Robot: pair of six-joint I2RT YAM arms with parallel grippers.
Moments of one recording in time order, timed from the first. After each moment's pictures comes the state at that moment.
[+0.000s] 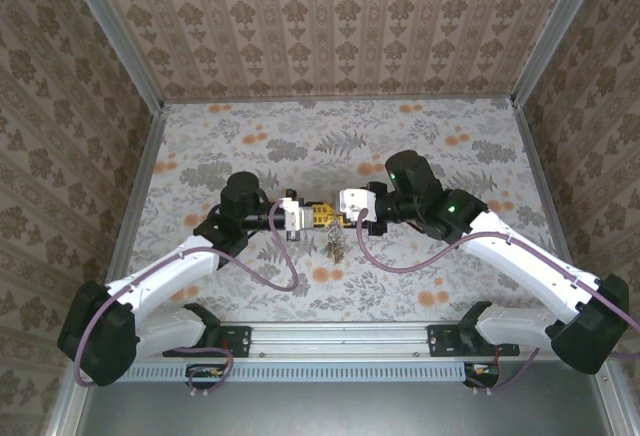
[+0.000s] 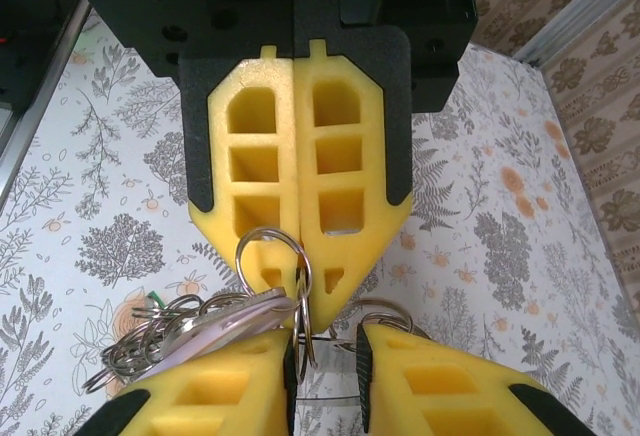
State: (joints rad) left arm -0.67 1.13 0.64 0.30 0.88 0.62; right arm 0.70 1.18 1.05 -0.48 -0.43 -0.82
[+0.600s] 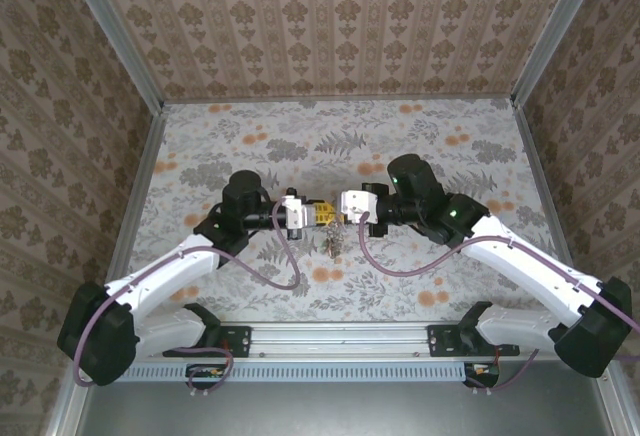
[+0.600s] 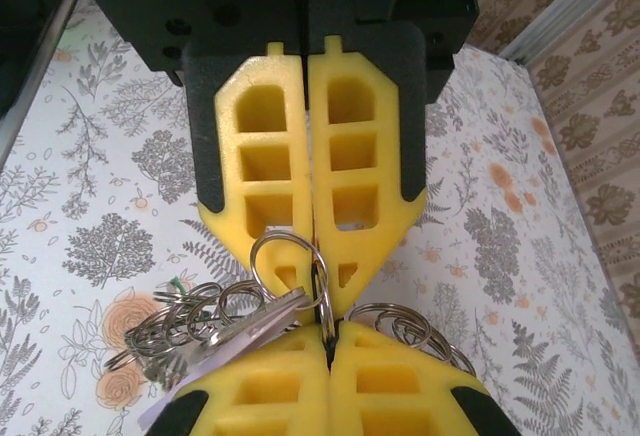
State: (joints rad) left arm -0.68 1.13 0.67 0.22 0.83 0.63; right arm 0.70 1.15 1.01 -0.42 -0.40 -0.80
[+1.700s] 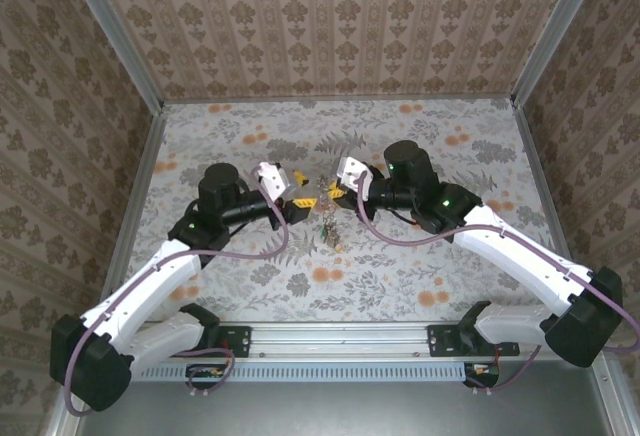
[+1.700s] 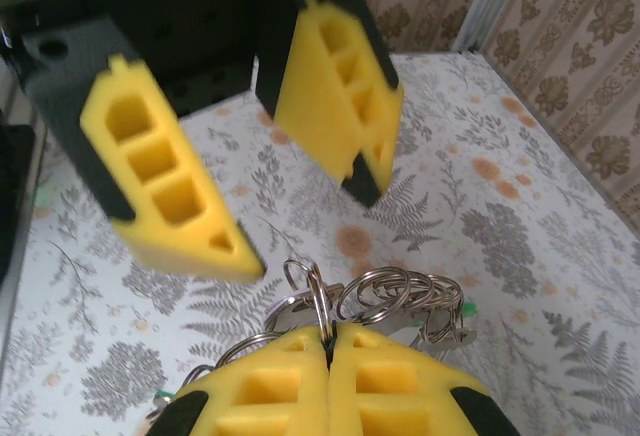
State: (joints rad) left arm -0.58 0.99 0.73 0.01 0.66 0.28; right arm 0.68 1.23 1.09 -0.31 -0.41 -0.41
